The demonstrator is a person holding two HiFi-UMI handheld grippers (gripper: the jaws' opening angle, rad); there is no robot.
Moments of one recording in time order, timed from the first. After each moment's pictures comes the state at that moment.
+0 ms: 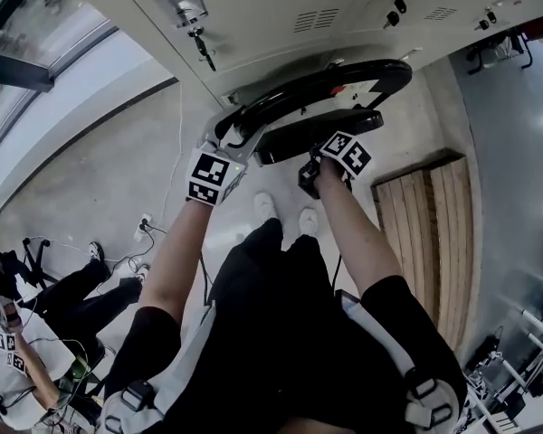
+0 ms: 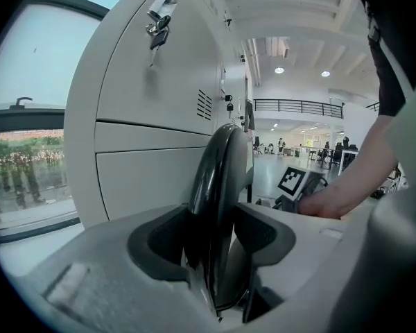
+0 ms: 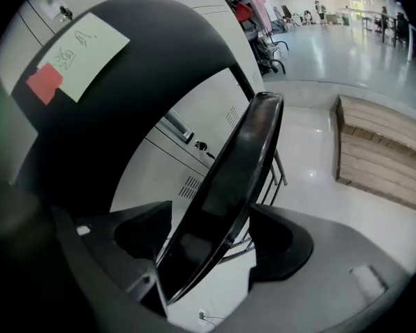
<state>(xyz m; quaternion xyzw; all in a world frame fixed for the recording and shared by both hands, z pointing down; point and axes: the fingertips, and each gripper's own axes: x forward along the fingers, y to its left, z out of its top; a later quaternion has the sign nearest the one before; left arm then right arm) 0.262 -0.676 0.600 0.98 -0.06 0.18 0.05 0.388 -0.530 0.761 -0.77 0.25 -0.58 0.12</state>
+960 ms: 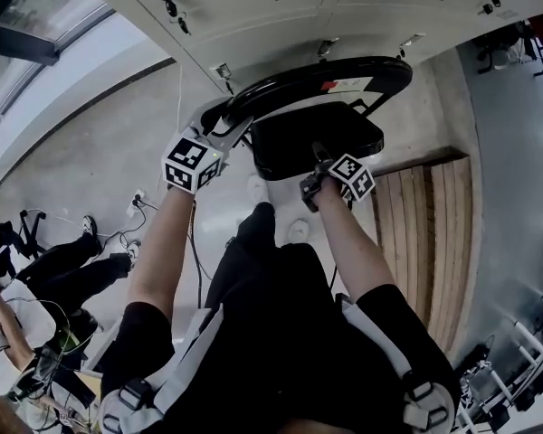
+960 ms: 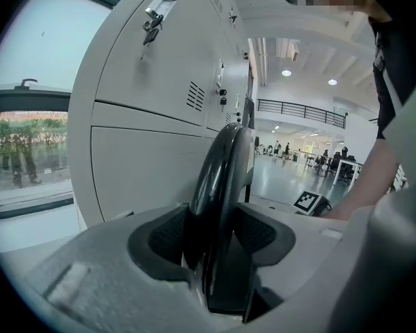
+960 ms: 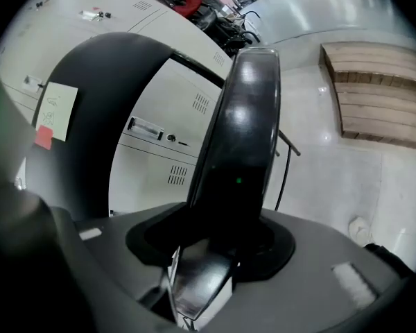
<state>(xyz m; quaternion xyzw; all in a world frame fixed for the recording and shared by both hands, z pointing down) 0.248 -0.637 0.610 0.97 -0.04 0.20 0.10 0.356 -0.442 0.810 -0.70 0.26 -0.62 0.26</state>
